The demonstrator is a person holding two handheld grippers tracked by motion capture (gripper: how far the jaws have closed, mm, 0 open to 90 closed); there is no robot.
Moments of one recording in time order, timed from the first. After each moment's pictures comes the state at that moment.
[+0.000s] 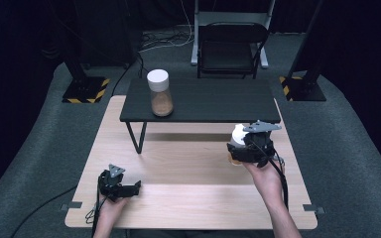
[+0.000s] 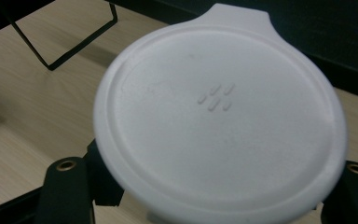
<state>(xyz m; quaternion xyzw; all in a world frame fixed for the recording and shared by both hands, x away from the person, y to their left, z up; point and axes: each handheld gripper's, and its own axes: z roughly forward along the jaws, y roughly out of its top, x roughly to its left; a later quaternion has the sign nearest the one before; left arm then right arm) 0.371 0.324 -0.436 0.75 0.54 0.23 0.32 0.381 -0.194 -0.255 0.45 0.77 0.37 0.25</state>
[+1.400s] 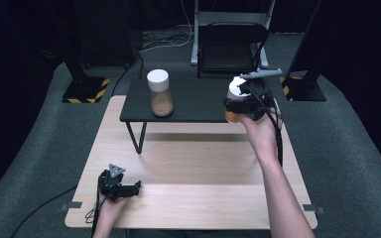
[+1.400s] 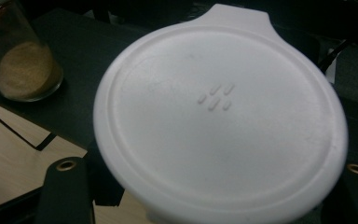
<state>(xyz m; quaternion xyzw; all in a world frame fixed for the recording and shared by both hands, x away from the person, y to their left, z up) 0.372 0.324 -0.436 0.75 0.54 0.23 0.32 0.431 -0.167 -0.163 0.47 0.74 0.39 0.29</state>
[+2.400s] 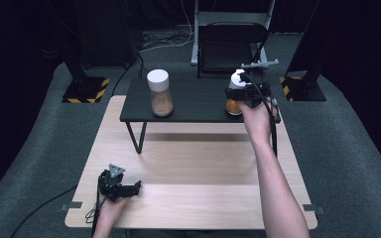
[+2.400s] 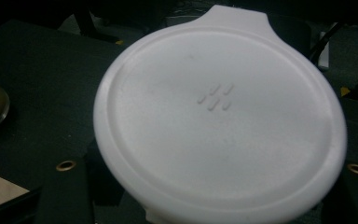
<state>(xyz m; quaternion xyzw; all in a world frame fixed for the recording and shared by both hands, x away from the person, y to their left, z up) 0.372 0.324 -0.436 0.75 0.54 0.23 0.32 0.478 -0.168 -0.172 0.51 0.72 0.38 0.28</state>
